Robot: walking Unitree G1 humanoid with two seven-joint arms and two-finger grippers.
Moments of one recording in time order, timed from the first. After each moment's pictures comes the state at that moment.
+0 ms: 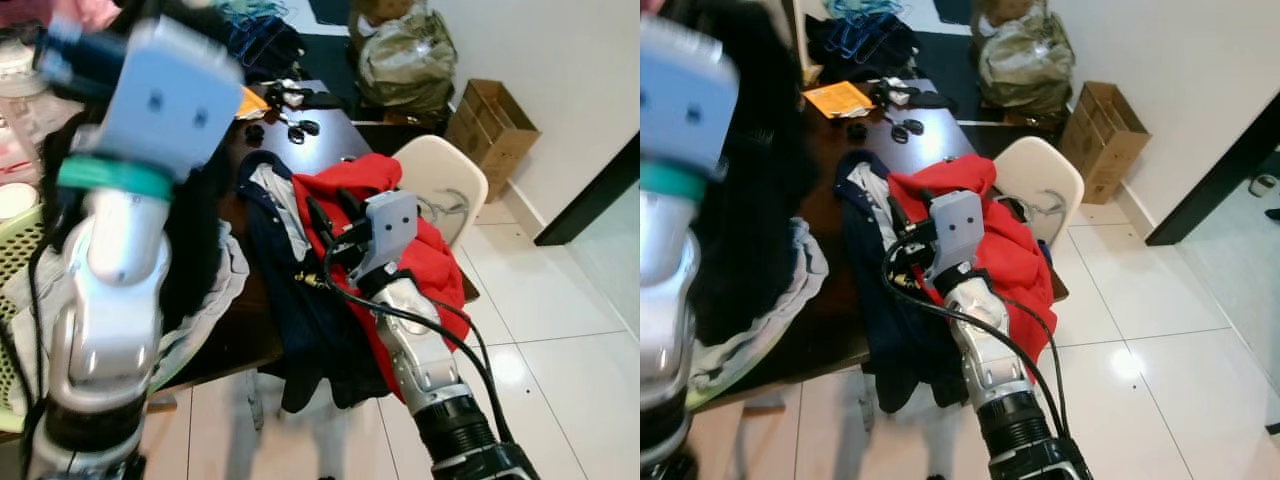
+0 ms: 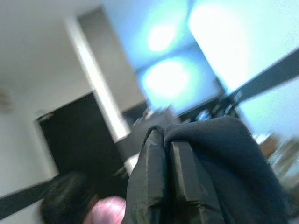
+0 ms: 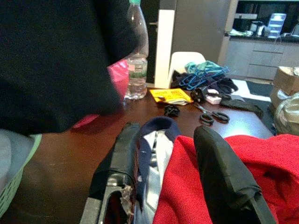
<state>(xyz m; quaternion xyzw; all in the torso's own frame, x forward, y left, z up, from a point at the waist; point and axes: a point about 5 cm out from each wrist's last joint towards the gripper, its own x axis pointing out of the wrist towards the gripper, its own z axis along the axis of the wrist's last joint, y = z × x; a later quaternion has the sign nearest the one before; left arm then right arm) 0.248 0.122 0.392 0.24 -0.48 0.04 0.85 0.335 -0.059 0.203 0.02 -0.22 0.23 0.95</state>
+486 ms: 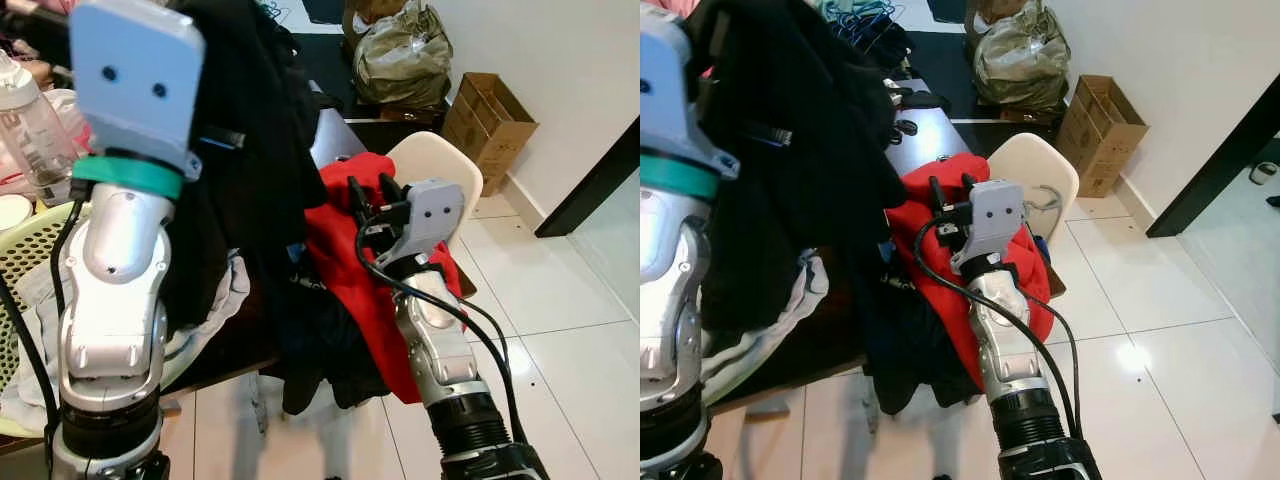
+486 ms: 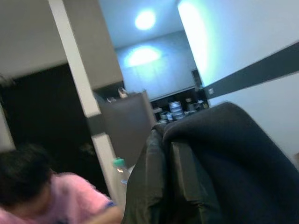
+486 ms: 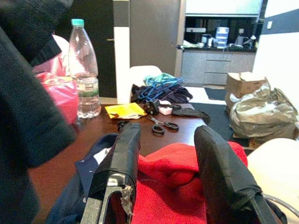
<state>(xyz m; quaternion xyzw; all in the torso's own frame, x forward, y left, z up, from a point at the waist) 0.251 0.147 0.363 0.21 -0.41 0.06 0.88 0.339 -0.089 0.216 0.03 -0.25 0.15 0.96</state>
